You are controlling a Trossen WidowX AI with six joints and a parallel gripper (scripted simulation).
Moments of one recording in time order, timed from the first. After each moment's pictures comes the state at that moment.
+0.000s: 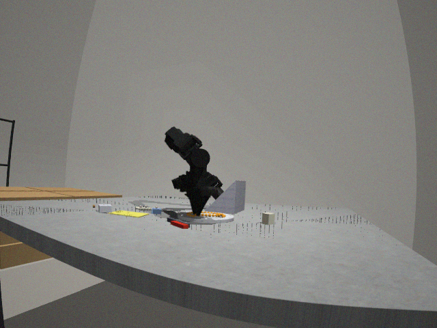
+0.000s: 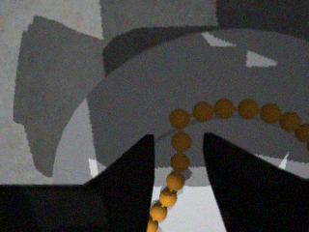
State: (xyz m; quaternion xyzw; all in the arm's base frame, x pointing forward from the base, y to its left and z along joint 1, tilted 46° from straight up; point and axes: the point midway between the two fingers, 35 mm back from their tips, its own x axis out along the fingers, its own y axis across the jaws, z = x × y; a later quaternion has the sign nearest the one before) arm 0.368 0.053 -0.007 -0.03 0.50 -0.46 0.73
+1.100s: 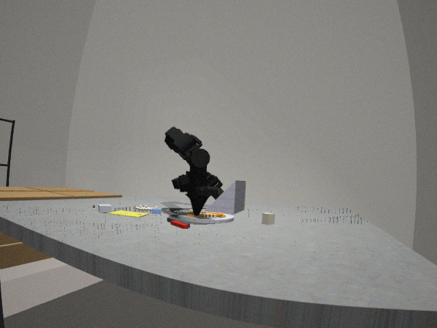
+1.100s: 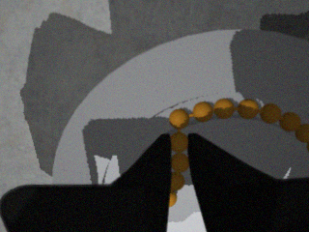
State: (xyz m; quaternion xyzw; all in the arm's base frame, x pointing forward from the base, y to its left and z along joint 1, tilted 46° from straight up) arm 0.368 0.053 -0.008 -0.03 0.50 -0.46 0.73
